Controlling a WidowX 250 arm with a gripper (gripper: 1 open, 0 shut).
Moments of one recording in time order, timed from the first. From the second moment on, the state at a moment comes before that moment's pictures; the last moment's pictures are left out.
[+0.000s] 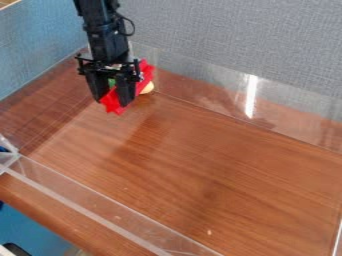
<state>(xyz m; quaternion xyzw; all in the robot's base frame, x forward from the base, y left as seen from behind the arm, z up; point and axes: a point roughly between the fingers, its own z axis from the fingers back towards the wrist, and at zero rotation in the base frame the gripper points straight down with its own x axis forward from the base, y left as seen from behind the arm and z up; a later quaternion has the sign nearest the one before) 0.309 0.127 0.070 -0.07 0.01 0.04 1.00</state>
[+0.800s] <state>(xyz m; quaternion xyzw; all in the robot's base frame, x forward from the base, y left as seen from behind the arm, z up) 0.308 0.124 0.080 -0.08 -0.01 -0.02 1.00</state>
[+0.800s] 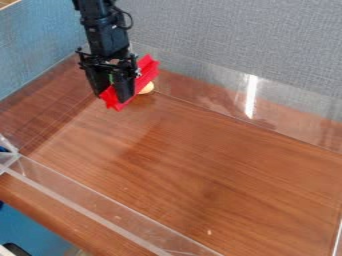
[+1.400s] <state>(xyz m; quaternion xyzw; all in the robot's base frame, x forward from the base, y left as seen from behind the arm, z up) 0.302 0.107 0.071 -0.08 -0.02 -0.05 1.00</state>
